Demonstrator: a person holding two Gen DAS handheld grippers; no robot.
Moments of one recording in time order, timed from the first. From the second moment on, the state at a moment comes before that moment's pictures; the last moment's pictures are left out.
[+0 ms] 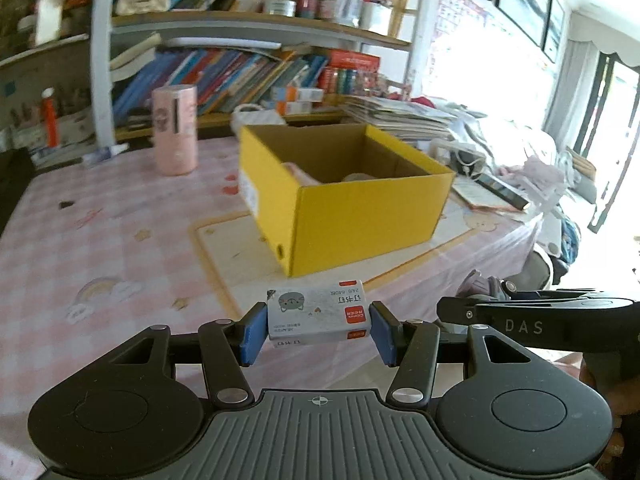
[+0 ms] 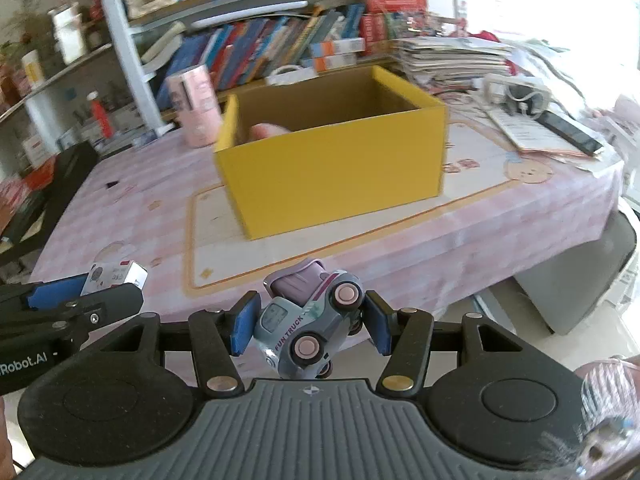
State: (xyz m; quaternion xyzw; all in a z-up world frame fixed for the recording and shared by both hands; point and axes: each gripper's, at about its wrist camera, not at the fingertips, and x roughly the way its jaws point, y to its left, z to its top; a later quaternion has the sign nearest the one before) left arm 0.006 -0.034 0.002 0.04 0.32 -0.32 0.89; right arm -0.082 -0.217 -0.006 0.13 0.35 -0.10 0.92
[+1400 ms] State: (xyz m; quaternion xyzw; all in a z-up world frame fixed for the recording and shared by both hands) left arm 0.131 -0.184 0.005 0.07 0.29 -0.23 0.92; right arm 0.094 -0.356 0.029 0.08 0.27 -0.01 0.96
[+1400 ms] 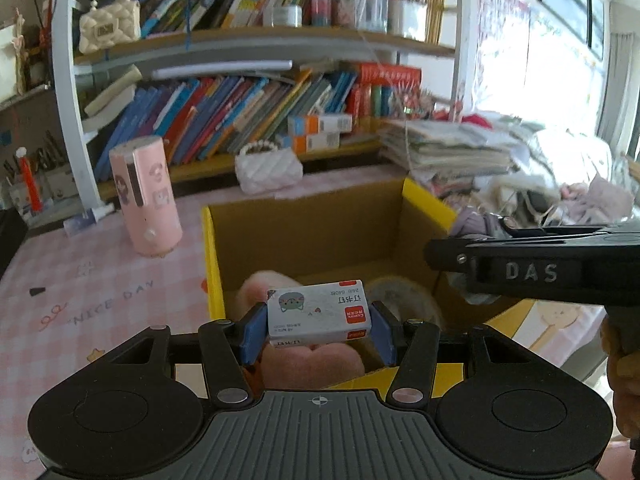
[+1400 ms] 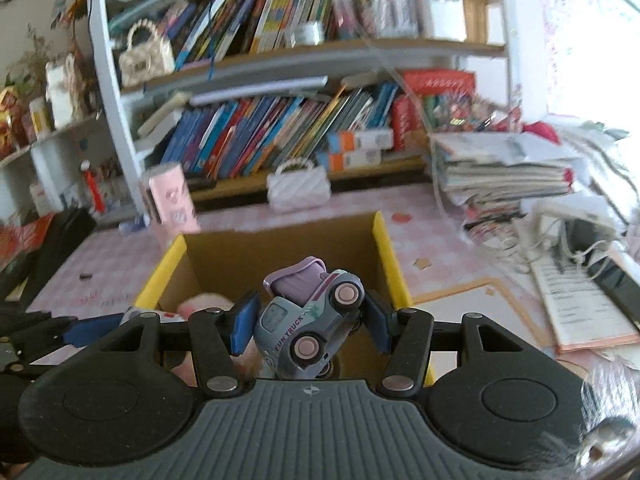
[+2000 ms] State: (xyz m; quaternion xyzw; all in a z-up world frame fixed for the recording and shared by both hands) left arm 0.129 -0.187 0.001 0.08 0.31 -0.18 0.93; right arm 0.137 -0.362 -0.013 0.09 0.37 0.06 0.92
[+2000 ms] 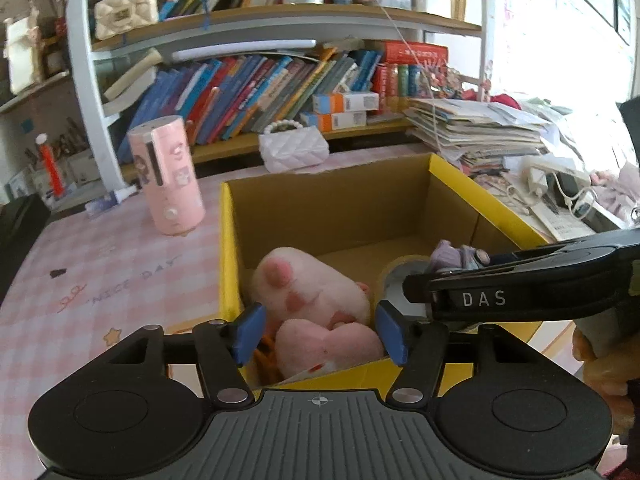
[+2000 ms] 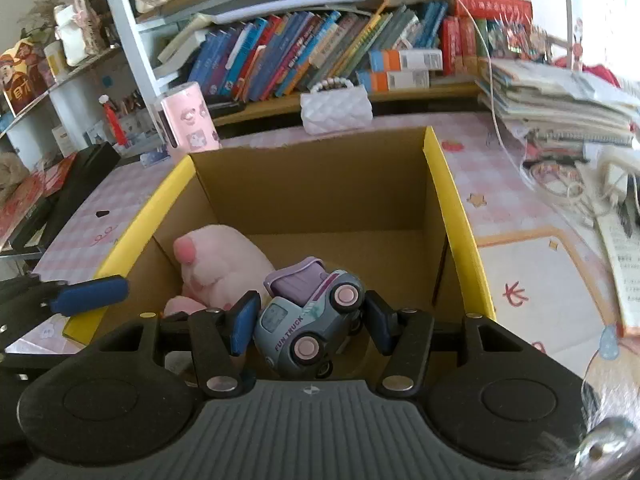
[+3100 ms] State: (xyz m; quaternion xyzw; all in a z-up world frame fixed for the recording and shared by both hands) left arm 0.038 -0.072 0.030 0.01 0.27 -0.04 0.96; right arm 0.066 -0.304 0.027 0.08 0.30 0.01 0.95
